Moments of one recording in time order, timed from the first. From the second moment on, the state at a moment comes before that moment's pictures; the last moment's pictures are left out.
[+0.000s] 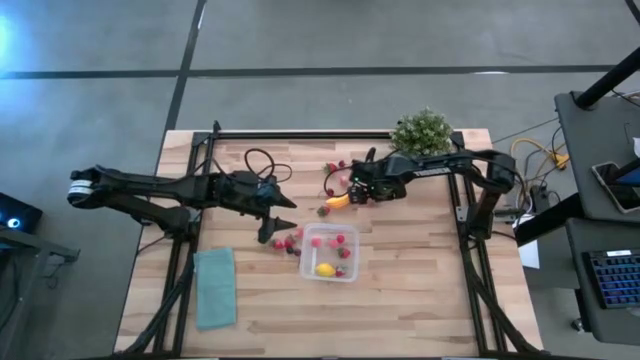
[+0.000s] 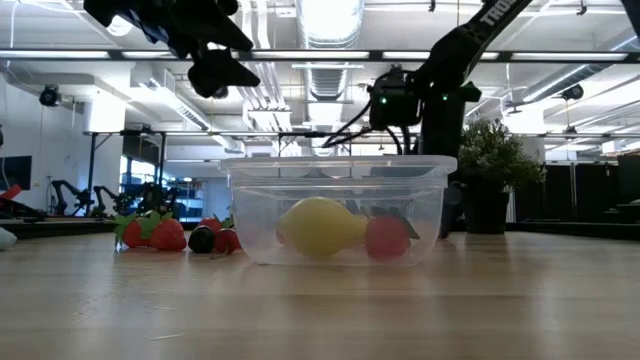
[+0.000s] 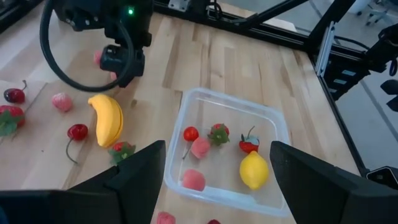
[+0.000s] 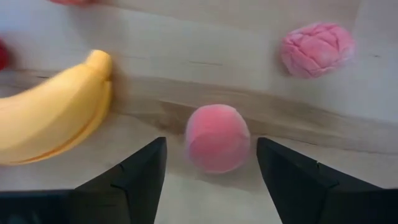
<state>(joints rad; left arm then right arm) 0.03 1.08 0.78 -0.18 0.10 -0.23 -0.31 1.79 1.05 -0.64 0.04 1.07</state>
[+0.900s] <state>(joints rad) 0.03 1.08 0.78 -0.18 0.09 -0.20 -0.28 1.76 1.12 -0.66 0.07 1.02</state>
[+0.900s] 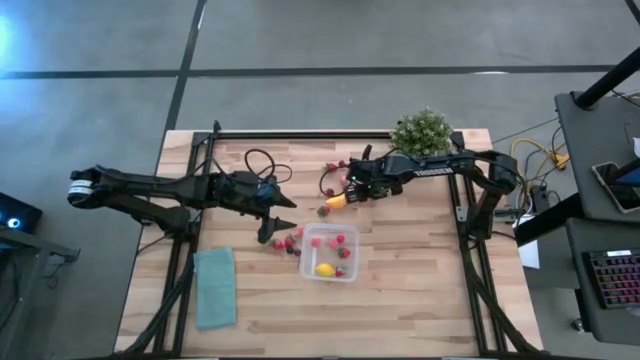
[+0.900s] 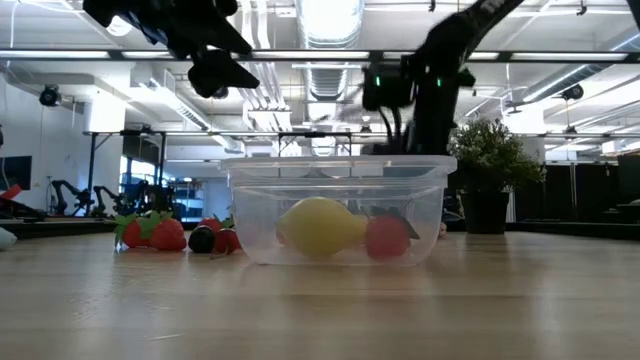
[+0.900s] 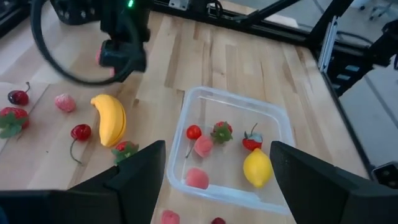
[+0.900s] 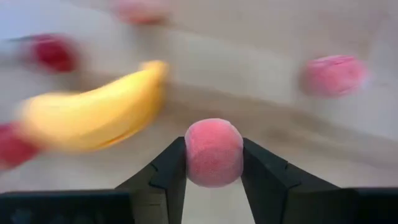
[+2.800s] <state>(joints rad) 0.06 1.19 0.78 -0.47 0.10 -0.02 0.00 1.50 1.39 -1.10 0.40 1.20</state>
